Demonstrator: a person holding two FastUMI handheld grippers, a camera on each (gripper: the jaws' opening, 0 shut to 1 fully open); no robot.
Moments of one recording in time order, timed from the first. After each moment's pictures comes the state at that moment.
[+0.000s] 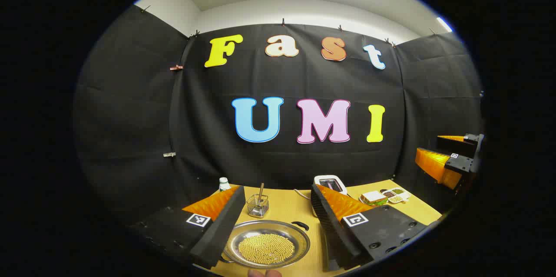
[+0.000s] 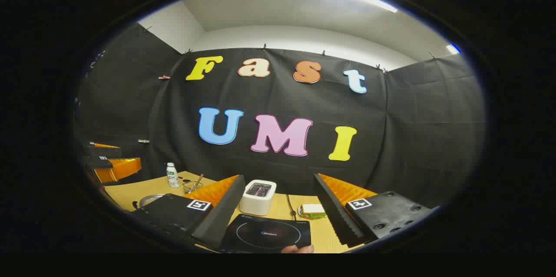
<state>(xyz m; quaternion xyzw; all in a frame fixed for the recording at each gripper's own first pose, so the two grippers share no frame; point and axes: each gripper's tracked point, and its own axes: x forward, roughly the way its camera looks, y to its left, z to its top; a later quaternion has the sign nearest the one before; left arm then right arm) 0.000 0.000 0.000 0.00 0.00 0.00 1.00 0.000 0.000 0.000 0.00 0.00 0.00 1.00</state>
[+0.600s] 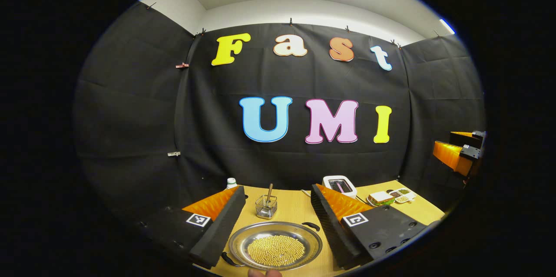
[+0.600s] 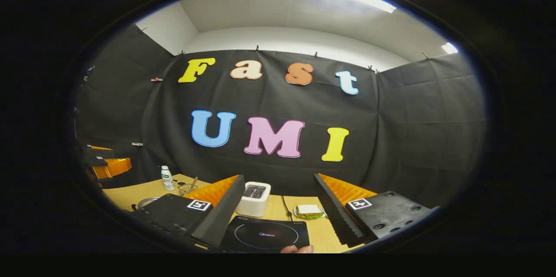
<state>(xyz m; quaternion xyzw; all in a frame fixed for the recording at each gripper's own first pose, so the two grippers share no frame) 0.007 0.038 -0.004 -0.01 0.00 0.01 1.00 -0.006 -0.006 0.010 0.00 -0.01 -0.02 1.00</state>
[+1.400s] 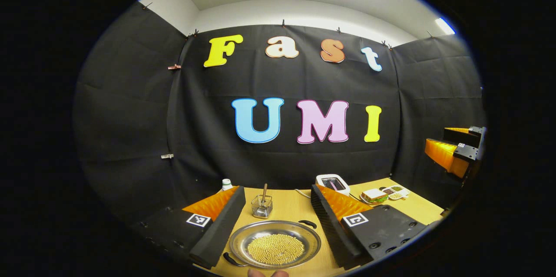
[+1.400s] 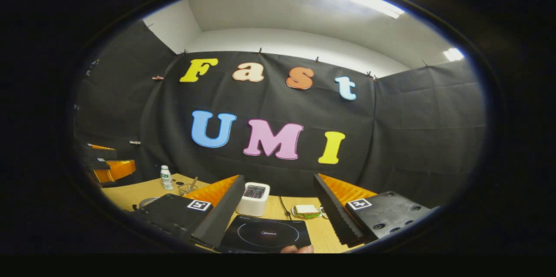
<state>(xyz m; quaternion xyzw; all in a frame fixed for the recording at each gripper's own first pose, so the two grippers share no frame) -0.006 0.040 -0.006 0.00 0.00 -0.02 1.00 -0.028 0.020 0.020 -0.02 -0.01 -0.04 1.00</state>
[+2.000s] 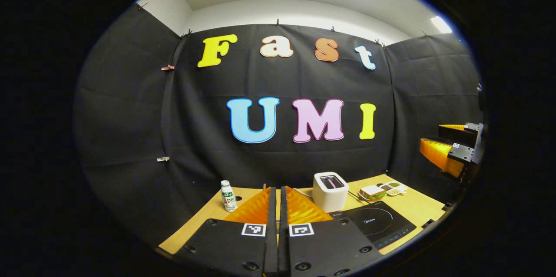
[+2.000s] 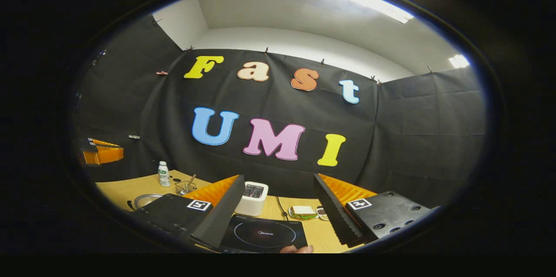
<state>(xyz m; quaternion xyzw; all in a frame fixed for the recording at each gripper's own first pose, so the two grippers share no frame) -0.008 0.044 -0.001 0.01 0.00 -0.07 1.00 -0.027 0.028 0.018 -0.04 -0.02 -0.04 1.00</state>
